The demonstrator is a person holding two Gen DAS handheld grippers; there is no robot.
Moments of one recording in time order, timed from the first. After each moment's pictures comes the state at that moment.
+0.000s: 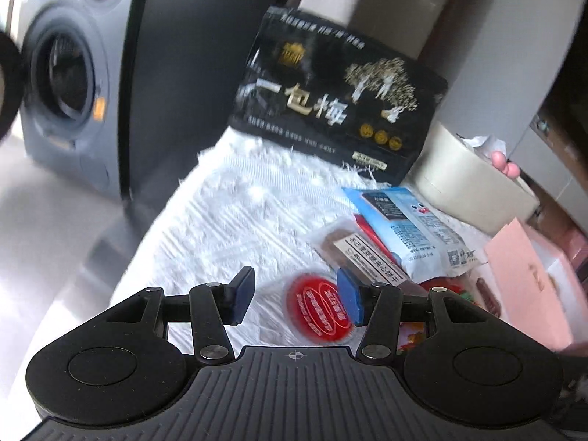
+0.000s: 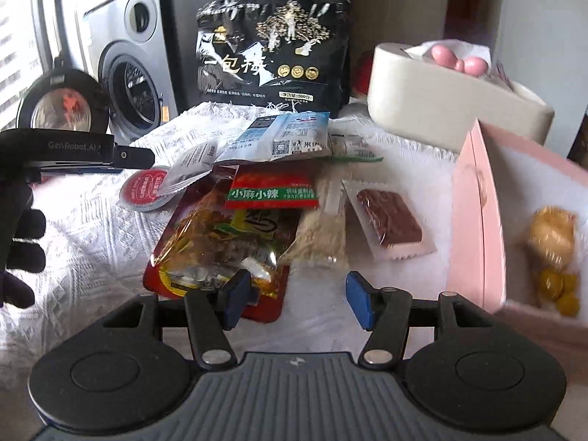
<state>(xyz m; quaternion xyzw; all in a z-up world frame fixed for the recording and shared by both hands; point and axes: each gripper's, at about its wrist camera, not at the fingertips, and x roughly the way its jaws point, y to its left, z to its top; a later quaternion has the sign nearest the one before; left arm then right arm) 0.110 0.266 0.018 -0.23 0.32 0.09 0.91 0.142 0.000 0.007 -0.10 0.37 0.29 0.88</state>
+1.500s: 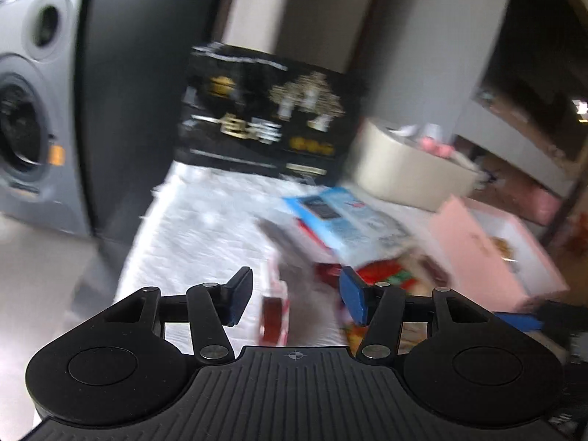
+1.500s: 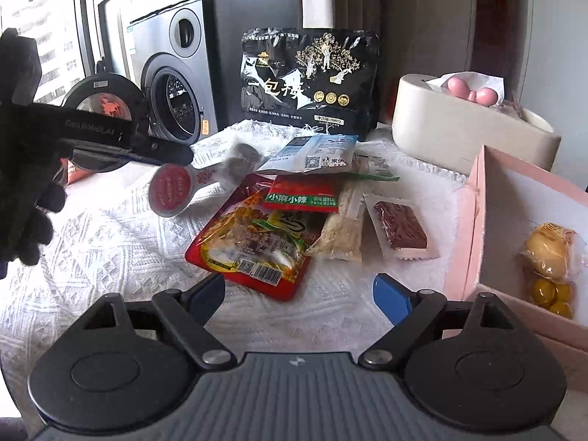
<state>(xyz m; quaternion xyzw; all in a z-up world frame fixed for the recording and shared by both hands) 0.083 0.240 0.059 -0.14 0.30 0.03 0.94 0.109 -0.024 0.030 -0.12 0.32 0.35 0.87</state>
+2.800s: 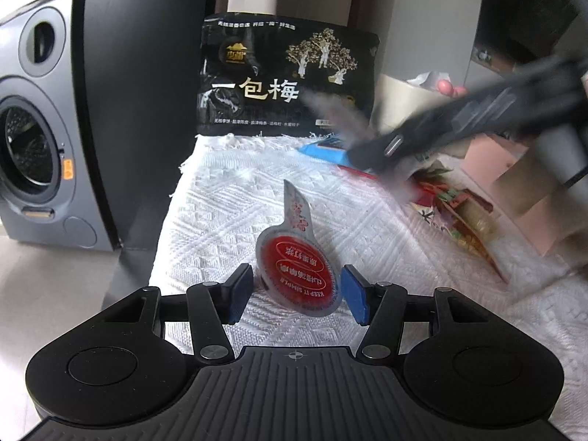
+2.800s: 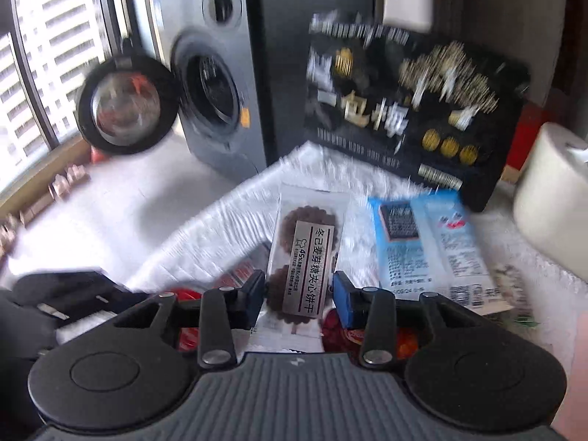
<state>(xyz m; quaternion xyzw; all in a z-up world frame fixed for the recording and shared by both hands) 0.061 0.255 0.008 -0.07 0.32 0.02 0.95 0.188 0.127 0.060 -0.13 0.36 0.41 0.83</state>
